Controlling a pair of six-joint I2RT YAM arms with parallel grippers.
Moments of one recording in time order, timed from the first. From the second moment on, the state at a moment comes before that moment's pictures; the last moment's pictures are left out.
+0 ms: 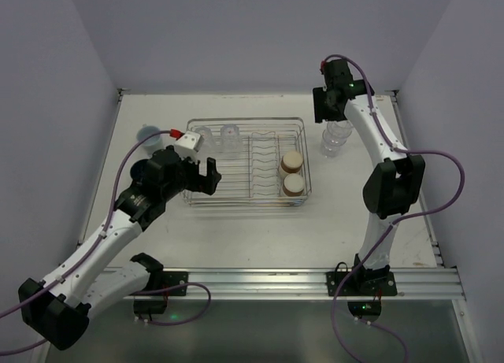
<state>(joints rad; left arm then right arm) -0.51 0.90 0.78 -0.36 -0.01 -0.18 0.23 1.96 1.95 -0.95 0.22 0.10</state>
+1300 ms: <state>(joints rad) -0.51 1.83 1.39 -0.14 -0.24 -0.15 0.32 0.97 0.93 -0.12 -0.27 0.44</state>
